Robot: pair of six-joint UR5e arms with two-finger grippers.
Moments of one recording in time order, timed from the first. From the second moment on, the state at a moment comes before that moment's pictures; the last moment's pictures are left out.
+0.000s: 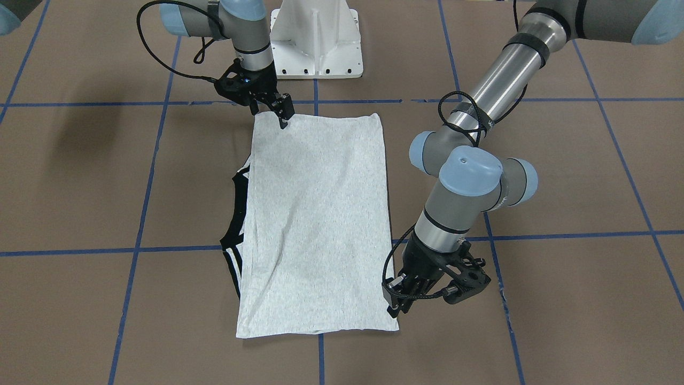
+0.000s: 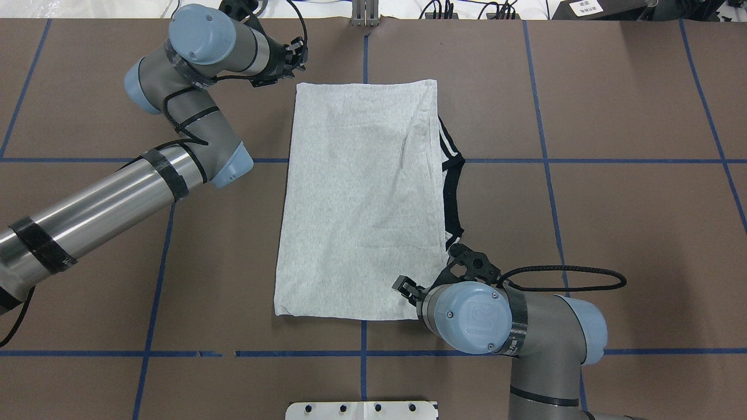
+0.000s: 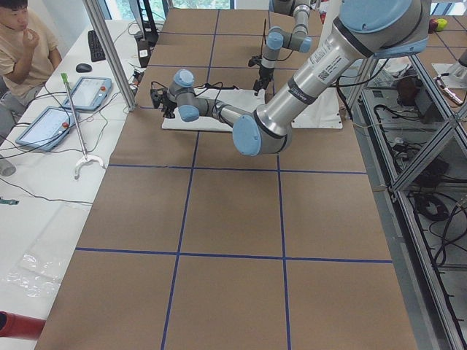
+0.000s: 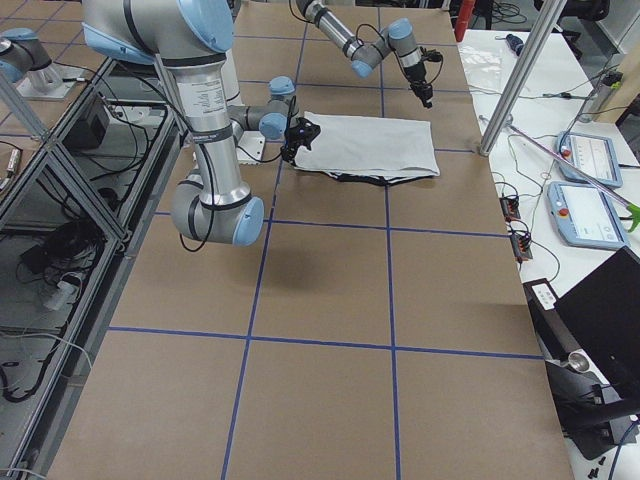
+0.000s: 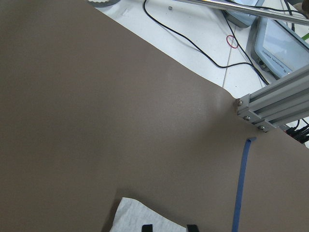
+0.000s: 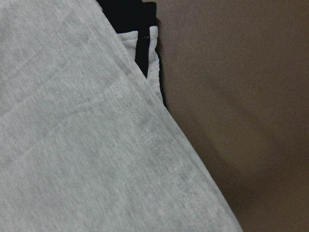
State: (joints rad) left arm -0.82 -2.45 -0.97 -2.45 -1.78 -1.58; right arm 0.22 -1.16 1.90 -1.49 1.56 2.04
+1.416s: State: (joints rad) left arm -0.82 -2.45 -0.97 -2.44 -1.78 -1.58; right arm 0.24 -1.14 1.87 -1.48 1.56 2.11
